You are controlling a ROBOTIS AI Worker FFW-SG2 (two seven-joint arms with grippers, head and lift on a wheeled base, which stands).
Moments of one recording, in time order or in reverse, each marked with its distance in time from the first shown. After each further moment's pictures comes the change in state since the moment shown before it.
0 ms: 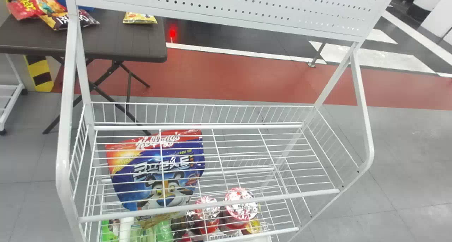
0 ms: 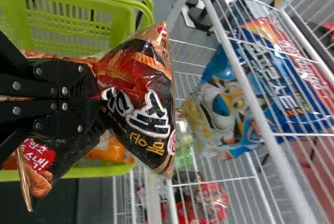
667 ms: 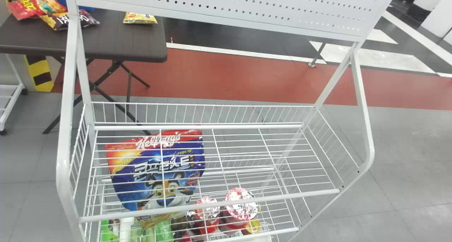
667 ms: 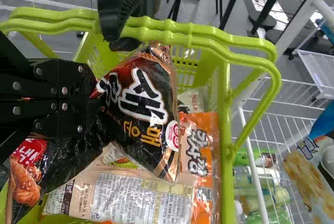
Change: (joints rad) left arm 0.008 -0.002 0.000 -0.002 -0.002 -0.003 -0.002; right arm 0.031 -0.073 0.224 0.004 0.080 0.128 -0.021
